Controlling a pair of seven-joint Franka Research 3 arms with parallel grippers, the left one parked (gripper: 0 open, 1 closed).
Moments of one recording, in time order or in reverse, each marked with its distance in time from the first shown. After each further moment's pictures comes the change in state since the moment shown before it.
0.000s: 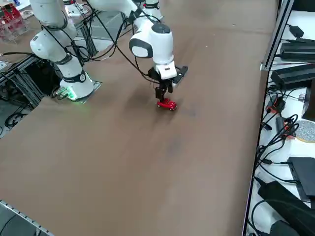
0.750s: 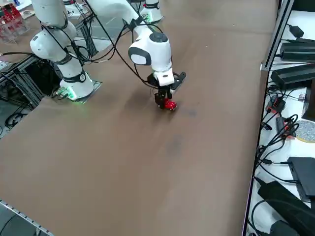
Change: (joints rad) arm -0.004 0.039 -0.003 -0.022 0.000 0.075 0.016
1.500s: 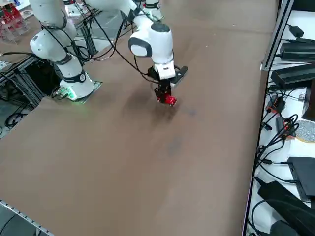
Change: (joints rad) arm -0.008 -0.098 -0.007 0.082 0.002 -0.232 0.050
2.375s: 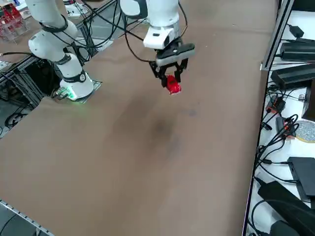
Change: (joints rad) arm -0.156 -0.027 -0.032 0.406 -0.006 -0.358 0.572
